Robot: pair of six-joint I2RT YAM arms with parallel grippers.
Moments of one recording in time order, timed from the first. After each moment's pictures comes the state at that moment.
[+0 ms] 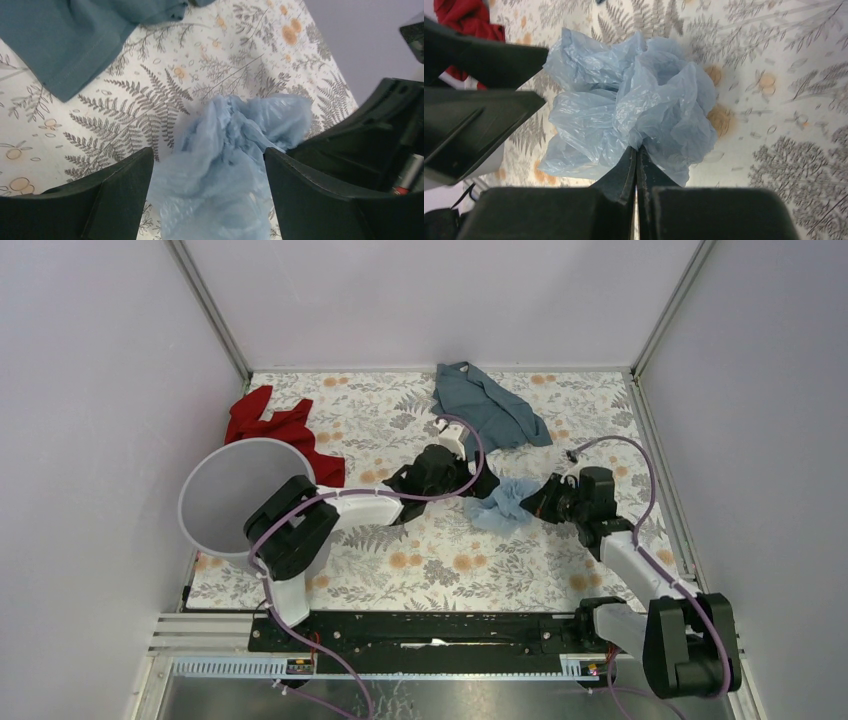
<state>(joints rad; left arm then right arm) -0.84 1.81 1.02 0.45 0.03 -0.58 0.10 1.11 0.44 0.03 -0.42 0.52</state>
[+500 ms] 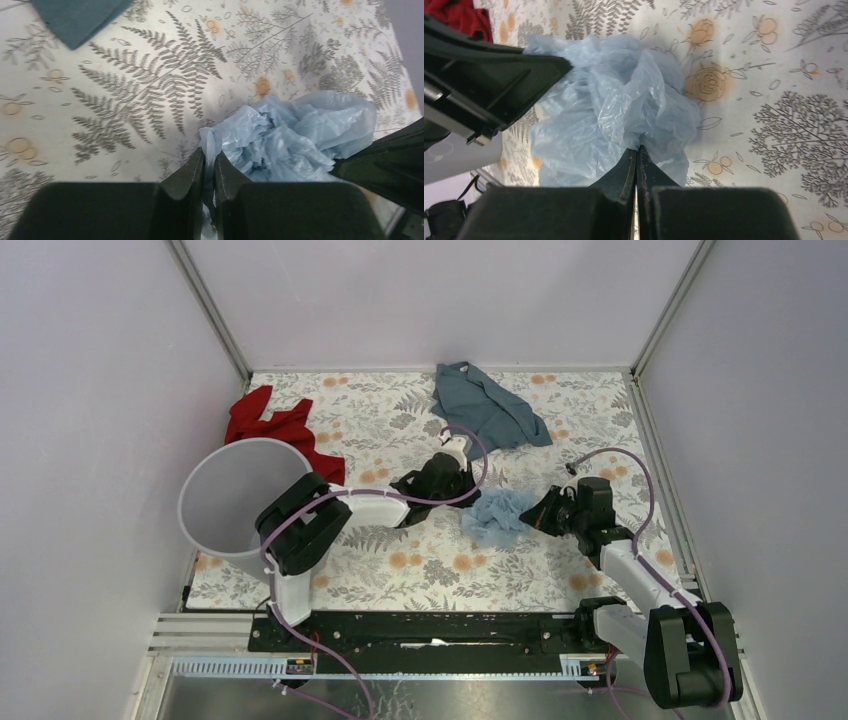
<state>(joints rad) -0.85 1.90 1.04 0.35 0.01 -0.60 0.11 1.03 0.36 -0.02 -0.45 0.56</state>
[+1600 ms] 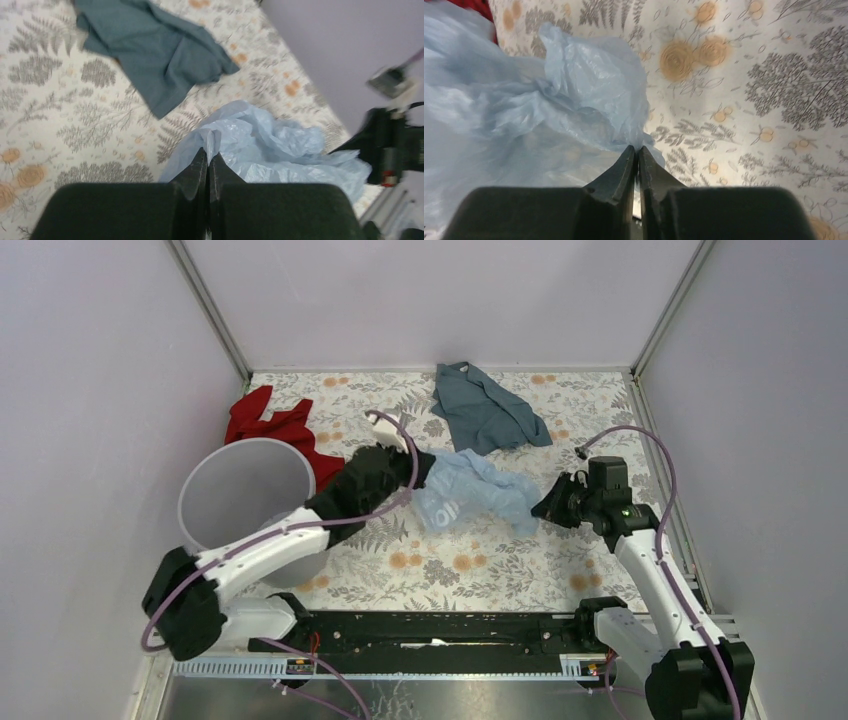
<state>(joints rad) -0.79 1.25 0.77 0.28 -0.16 -0.46 0.11 0.93 0.66 -0.55 -0.36 0.52</state>
